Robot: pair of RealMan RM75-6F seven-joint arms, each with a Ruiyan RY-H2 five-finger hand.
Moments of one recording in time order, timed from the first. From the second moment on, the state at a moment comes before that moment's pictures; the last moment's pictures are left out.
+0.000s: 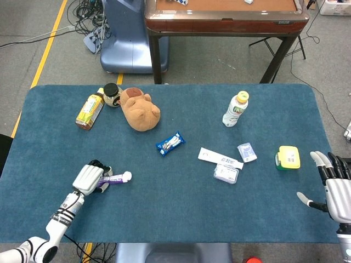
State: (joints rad) left arm -0.51 -1.55 -0.03 -1.21 1.45 1.08 -0.01; right arm 0.02 -0.95 0.07 -1.88 -1.48 1.53 -0.12
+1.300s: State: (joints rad) left arm -0.72 -1.34 -0.15 -1.56 1.50 1.04 -0.24; right arm 0.55 -1.17 0.23 -2.01 -1.64 1.06 -0.32
